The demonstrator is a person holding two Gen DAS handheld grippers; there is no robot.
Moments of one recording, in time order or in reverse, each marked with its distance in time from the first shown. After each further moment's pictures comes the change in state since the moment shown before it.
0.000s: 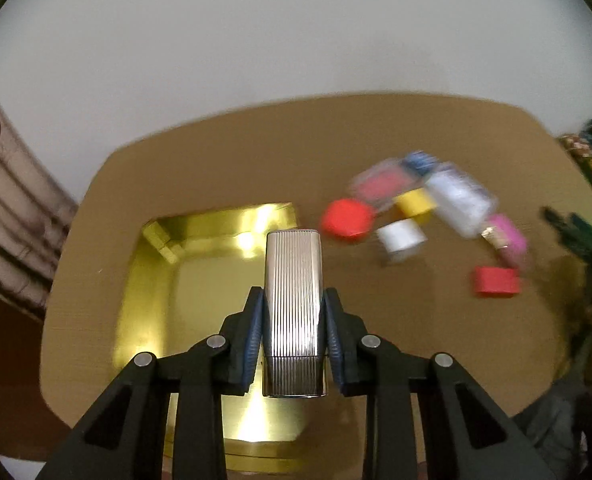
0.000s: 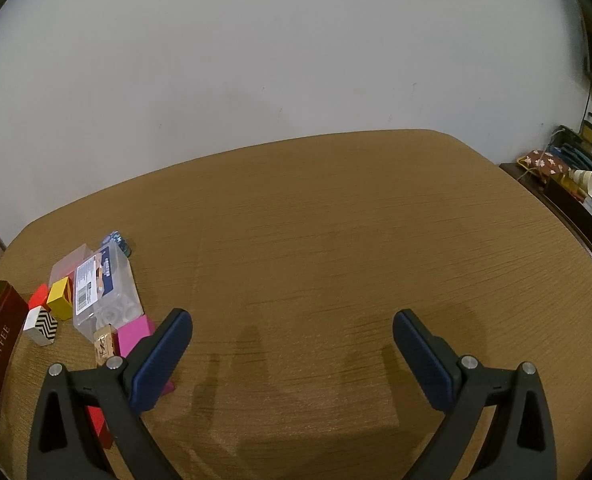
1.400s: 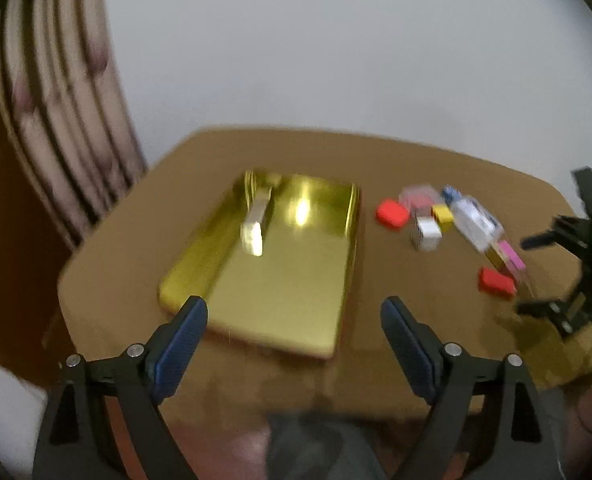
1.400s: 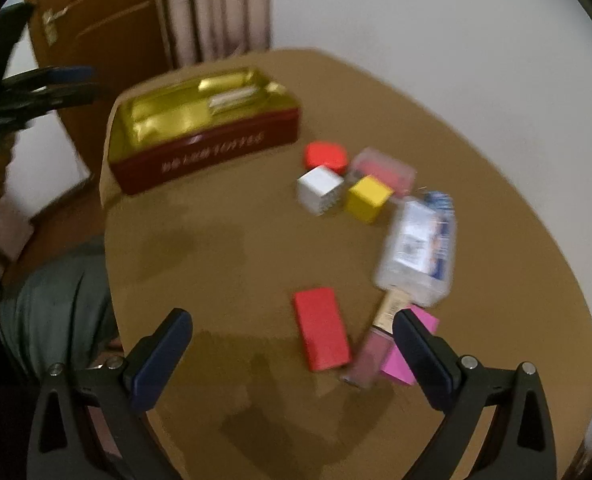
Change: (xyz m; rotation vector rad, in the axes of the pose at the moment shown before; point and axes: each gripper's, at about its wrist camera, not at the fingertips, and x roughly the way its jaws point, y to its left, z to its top) left arm -0.097 0.010 -0.132 -0.309 -0.189 0.089; right arm -0.057 0.142 -0.019 -1.029 0.323 0.654
